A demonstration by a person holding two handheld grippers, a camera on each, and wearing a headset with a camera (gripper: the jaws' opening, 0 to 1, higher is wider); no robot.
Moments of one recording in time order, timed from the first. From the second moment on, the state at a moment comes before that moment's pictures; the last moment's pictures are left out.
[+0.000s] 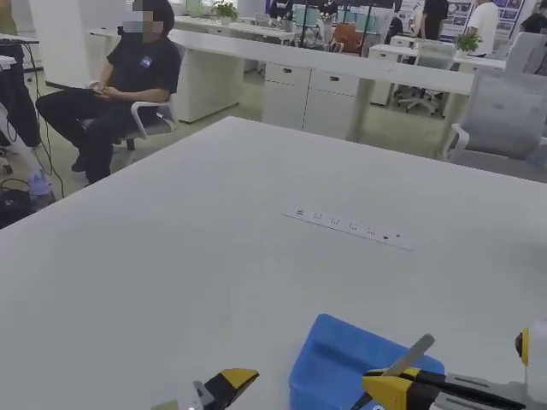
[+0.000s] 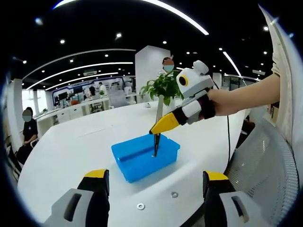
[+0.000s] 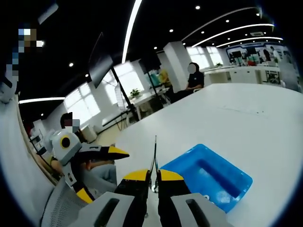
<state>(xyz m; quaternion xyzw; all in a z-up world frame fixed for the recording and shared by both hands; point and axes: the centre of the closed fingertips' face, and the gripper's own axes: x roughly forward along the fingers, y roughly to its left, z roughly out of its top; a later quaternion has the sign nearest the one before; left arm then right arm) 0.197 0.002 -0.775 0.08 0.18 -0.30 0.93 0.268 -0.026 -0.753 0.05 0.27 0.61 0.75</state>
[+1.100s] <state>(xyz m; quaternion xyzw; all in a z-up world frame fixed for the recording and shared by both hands) 0.198 0.005 -0.778 0.09 0.18 -0.30 0.93 0.315 -0.025 -0.788 -0.05 0.29 0.57 0.77</state>
